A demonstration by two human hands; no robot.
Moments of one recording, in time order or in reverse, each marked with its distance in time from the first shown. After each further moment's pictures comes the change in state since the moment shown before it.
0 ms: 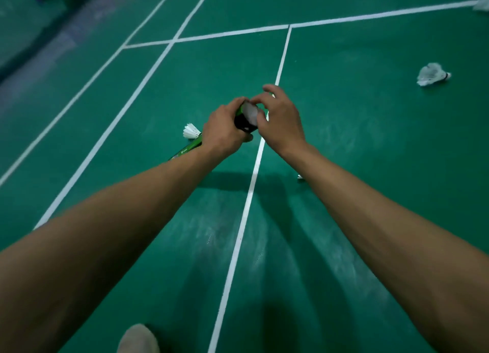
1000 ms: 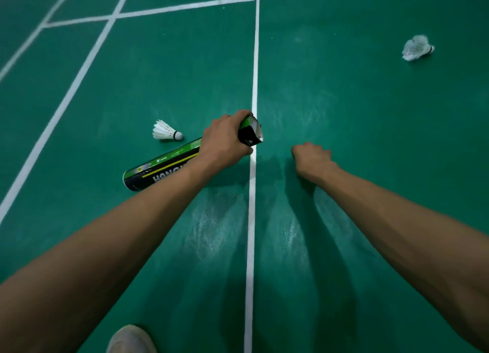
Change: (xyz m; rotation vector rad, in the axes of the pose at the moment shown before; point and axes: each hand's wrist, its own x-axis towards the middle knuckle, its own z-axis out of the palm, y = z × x) left_hand 0.045 -0.076 0.050 0.071 -0.234 0.221; right_hand -0.028 0.114 0.069 -0.772 -0.642 0.530
